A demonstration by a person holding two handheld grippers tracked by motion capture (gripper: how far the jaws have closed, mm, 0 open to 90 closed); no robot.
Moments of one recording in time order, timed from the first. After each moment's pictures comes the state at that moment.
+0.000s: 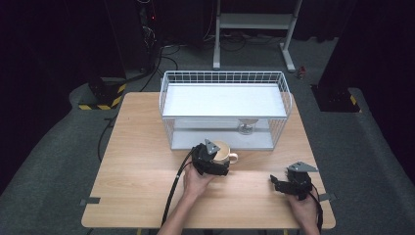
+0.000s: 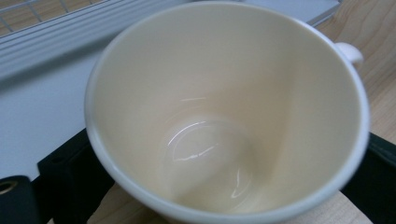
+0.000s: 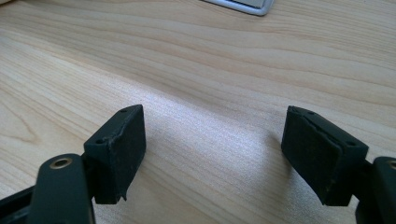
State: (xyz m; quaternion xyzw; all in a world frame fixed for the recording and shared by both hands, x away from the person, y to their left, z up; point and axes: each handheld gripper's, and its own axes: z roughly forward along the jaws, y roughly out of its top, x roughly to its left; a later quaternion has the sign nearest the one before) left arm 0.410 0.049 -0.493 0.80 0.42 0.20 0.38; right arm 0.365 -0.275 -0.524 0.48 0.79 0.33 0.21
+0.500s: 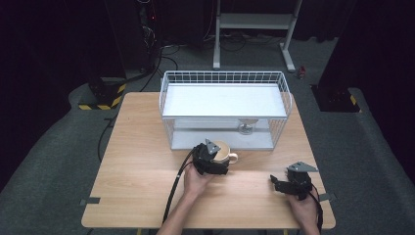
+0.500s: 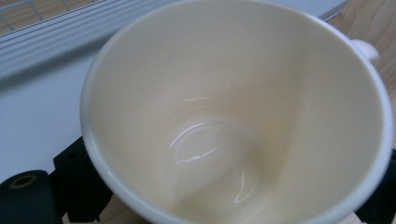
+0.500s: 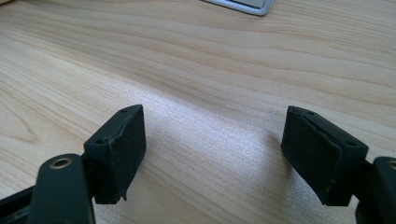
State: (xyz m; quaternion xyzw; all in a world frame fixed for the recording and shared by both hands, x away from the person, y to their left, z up) left arm 0.410 0.047 -0.495 0.80 0.42 0.21 0.37; right arm 0.365 -0.275 -0.524 0.48 0.79 0.33 0.21
